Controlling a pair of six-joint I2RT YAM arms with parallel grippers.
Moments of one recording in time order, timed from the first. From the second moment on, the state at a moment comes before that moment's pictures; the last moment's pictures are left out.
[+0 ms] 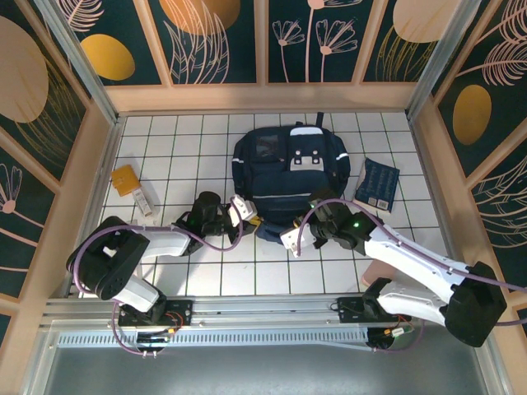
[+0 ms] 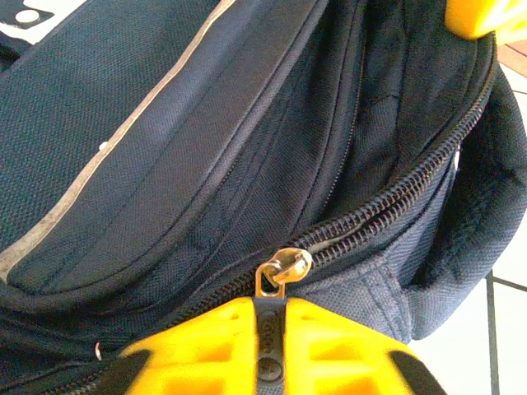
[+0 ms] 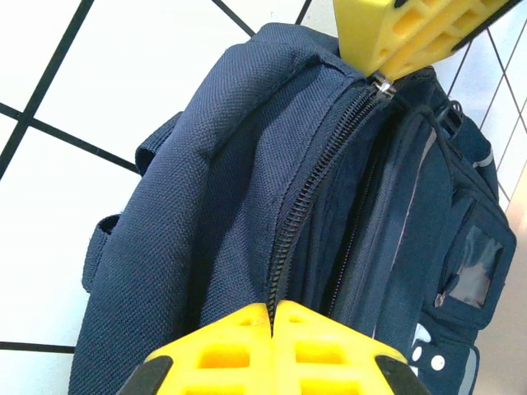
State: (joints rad) left arm -0.62 1.53 0.46 0.54 0.55 0.24; right arm 0.78 1.07 0.71 -0.50 -0.07 -1.44
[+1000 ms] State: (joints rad) left arm -0.58 1.47 0.33 0.74 -0.08 -0.07; right arm 0.75 0.94 0.66 -0.47 -0.10 -1.45
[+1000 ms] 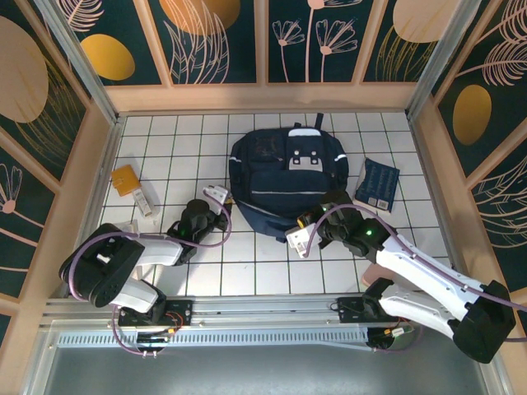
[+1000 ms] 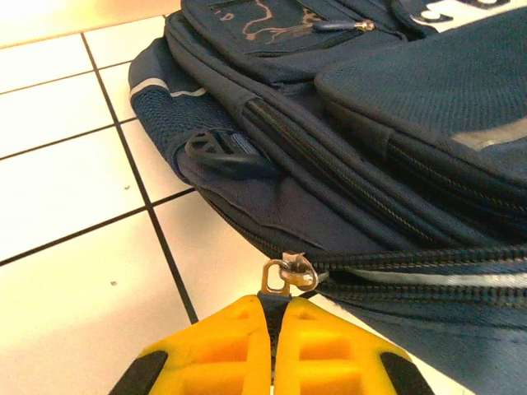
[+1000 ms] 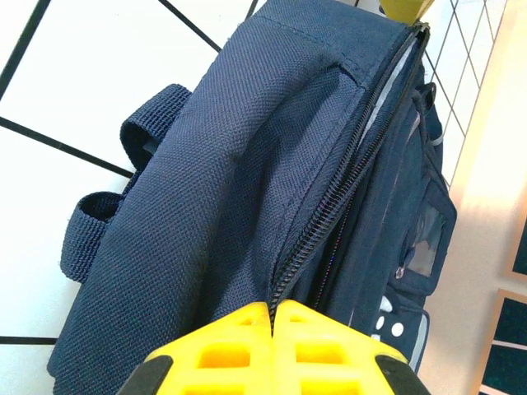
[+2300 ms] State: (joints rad) left arm -0.71 1.29 0.31 0.61 0.27 0.04; right arm 0.86 1.33 0.85 -0.37 -0.26 -0.52
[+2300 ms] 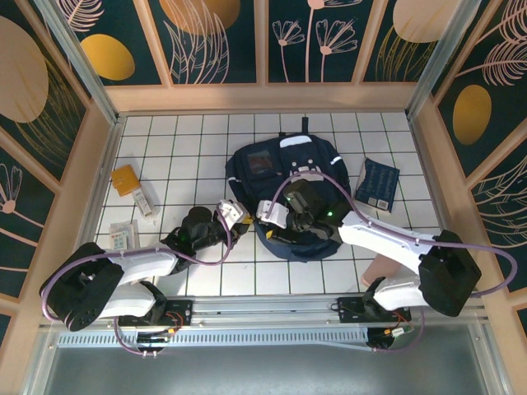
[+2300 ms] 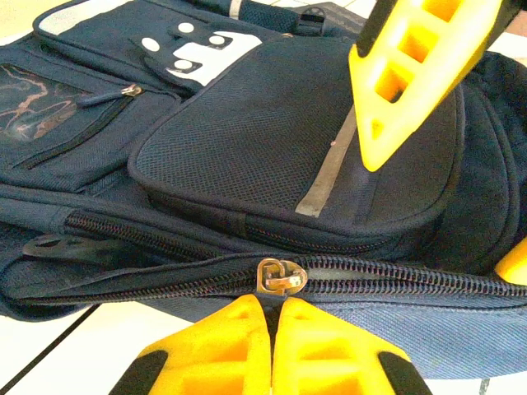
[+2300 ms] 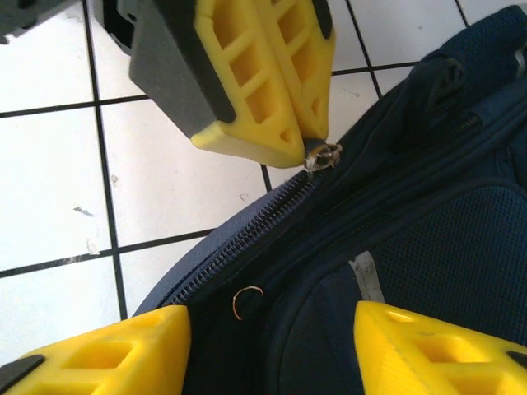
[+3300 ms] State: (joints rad) left arm -0.71 1.33 0.22 0.64 0.16 -0.01; right arm 0.85 1.38 0.91 -0.74 -0.21 -0.76
